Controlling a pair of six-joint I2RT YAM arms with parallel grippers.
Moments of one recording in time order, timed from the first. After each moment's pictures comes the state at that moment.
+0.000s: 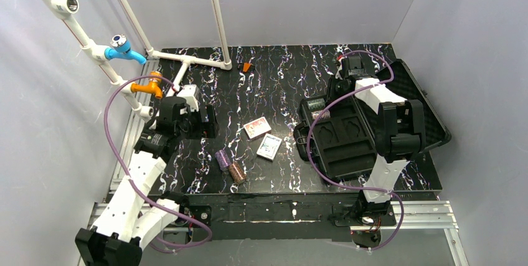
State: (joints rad) left arm -0.27 0.86 0.85 -0.69 0.08 -0.24; right arm 0.14 1.85 1.30 -0.46 -0.18 0.24
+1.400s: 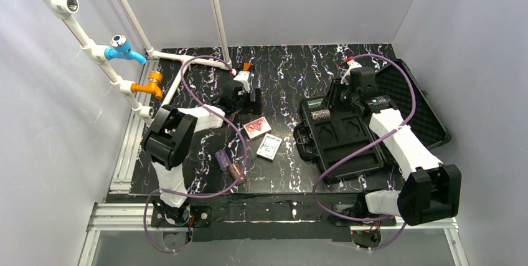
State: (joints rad) left arm -0.48 1.85 1.01 0.23 -0.02 -0.28; right arm 0.24 1.28 1.02 -0.44 -0.18 0.34
